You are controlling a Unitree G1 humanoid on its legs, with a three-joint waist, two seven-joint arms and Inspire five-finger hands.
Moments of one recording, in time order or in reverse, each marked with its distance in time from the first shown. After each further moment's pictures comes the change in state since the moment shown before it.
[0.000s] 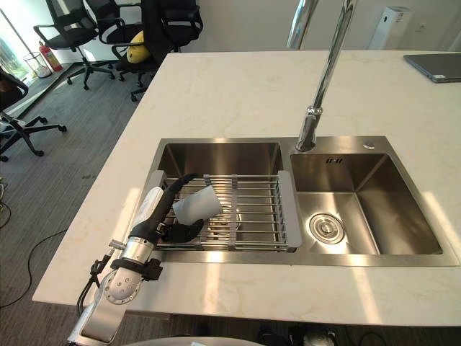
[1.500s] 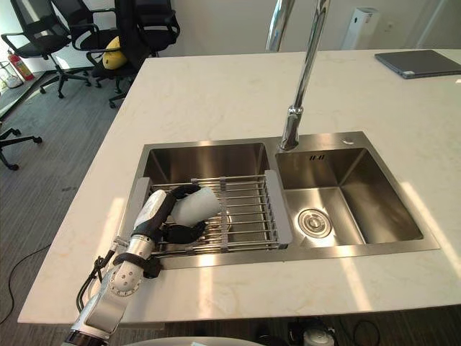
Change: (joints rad) left arm -0.055 0.015 -0.007 0.057 -0.071 0.043 -0.008; right arm -0.001 0.016 -0.042 -0.040 0.004 0.023 0.001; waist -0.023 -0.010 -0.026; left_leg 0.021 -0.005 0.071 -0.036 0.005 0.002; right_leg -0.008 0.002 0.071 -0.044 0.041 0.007
